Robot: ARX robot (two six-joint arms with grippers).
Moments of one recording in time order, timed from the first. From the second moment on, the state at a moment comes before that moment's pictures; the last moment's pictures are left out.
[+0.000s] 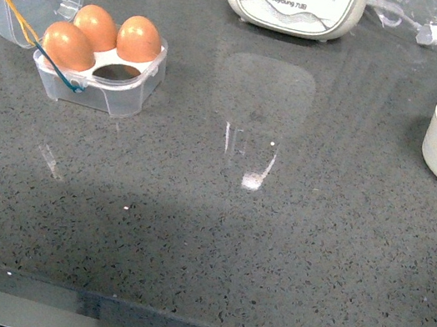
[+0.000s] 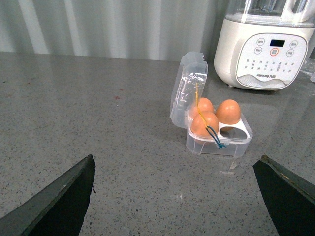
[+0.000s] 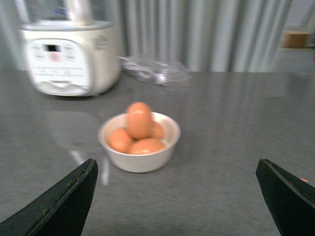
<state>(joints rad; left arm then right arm) 0.00 0.00 0.03 0.00 0.00 0.00 0.03 0.02 0.01 0.00 0.11 -0.02</state>
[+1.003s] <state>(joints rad) 0.00 0.00 0.03 0.00 0.00 0.00 -0.06 1.36 0.72 0.31 -0.15 -0.05</state>
